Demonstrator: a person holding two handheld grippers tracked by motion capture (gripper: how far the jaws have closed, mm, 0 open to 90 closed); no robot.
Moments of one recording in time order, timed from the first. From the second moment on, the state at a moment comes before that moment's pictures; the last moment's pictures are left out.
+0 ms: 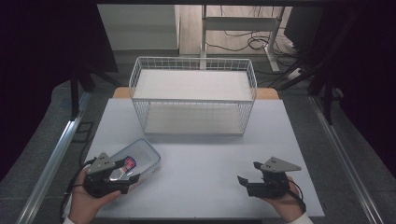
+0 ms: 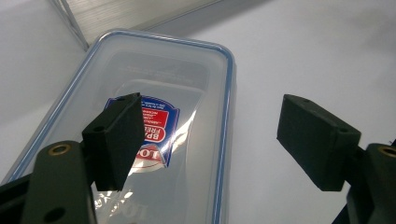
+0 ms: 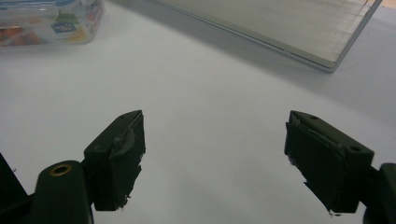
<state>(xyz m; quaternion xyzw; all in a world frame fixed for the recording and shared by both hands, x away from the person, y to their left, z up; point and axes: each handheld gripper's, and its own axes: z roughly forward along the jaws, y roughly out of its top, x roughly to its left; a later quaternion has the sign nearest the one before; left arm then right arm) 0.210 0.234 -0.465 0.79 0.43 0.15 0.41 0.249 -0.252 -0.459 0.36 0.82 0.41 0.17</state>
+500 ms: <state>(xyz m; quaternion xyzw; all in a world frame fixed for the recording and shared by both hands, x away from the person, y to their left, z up) 0.206 0.240 -0.462 0.78 0.44 0.16 0.41 0.251 -0.244 -0.459 0.35 0.83 0.41 0.16</state>
